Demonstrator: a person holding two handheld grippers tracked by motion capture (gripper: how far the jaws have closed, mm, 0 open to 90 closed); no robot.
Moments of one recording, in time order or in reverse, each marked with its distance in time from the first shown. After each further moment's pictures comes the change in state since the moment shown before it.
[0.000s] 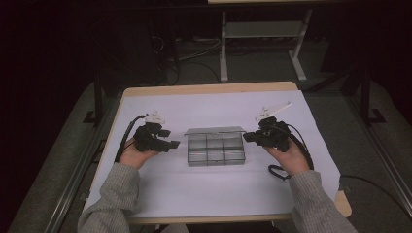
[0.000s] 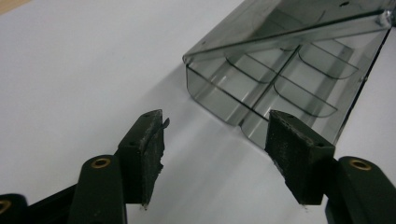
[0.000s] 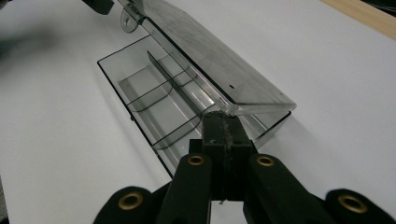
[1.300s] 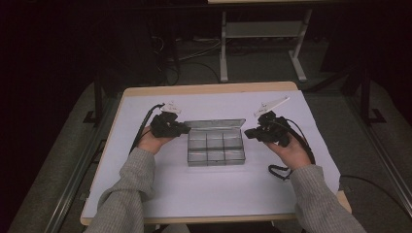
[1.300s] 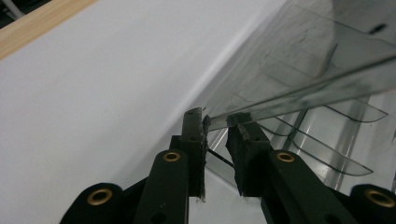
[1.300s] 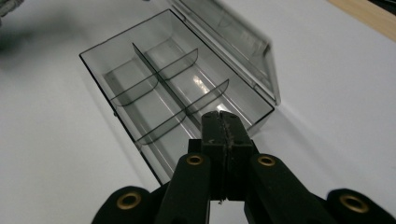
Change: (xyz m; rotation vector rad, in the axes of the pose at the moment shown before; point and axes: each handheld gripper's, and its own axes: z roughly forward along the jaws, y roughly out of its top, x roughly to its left) left arm 0.009 0.036 0.039 -0.036 -0.021 0.062; right arm -0.009 0.008 0.001 0.053 -0.029 -0.009
